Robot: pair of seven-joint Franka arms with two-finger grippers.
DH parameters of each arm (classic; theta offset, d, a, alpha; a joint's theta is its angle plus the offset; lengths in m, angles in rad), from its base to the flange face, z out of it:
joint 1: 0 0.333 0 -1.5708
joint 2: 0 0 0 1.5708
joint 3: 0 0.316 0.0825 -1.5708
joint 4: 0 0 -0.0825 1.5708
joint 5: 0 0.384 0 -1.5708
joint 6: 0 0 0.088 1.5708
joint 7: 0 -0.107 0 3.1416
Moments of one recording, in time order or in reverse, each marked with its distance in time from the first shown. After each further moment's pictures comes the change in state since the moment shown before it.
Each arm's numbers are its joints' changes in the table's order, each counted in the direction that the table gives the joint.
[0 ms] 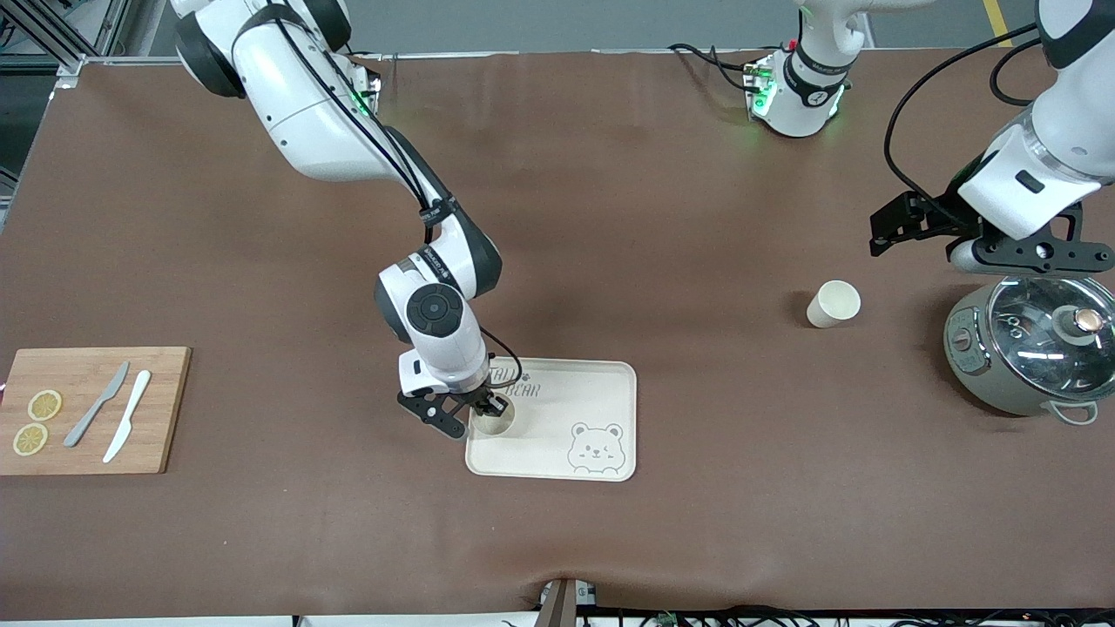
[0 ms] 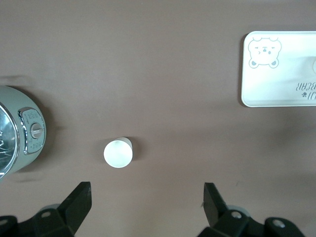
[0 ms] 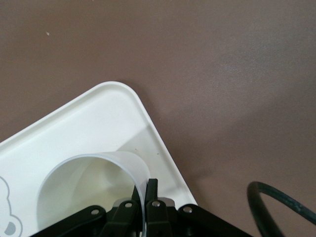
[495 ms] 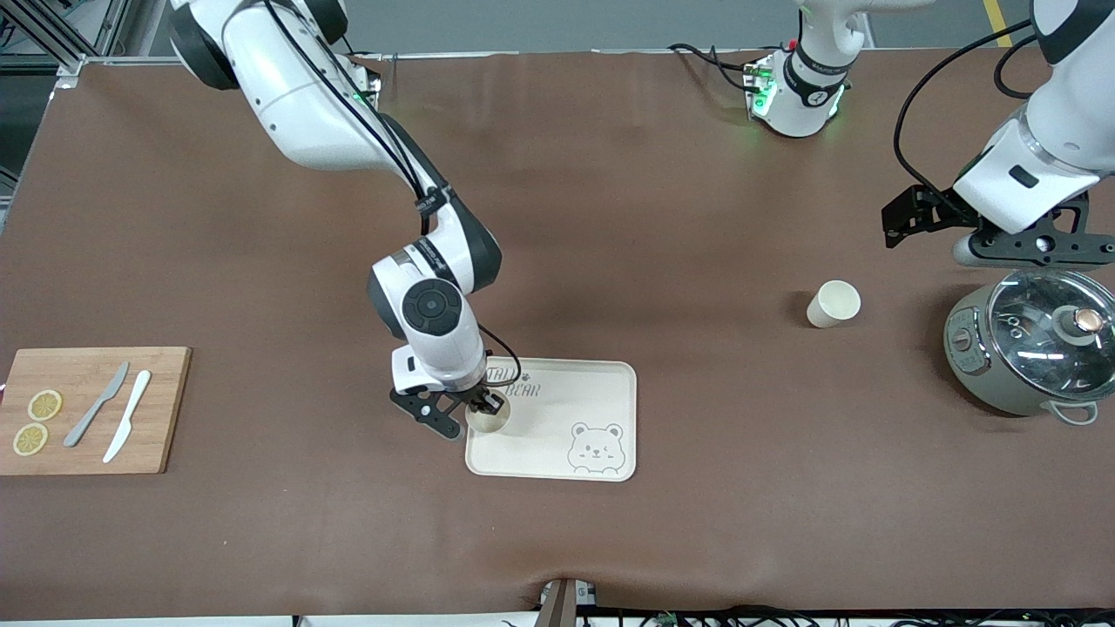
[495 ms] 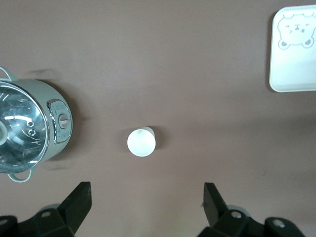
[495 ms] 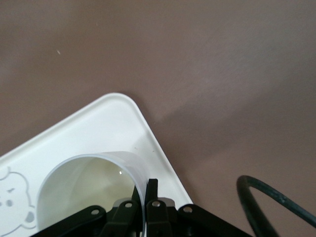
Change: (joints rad) left arm -0.009 -0.004 -0.003 0.000 0.098 0.066 -0.027; right arm -0.006 -0.077 -0.001 -0.057 0.002 0.183 0.006
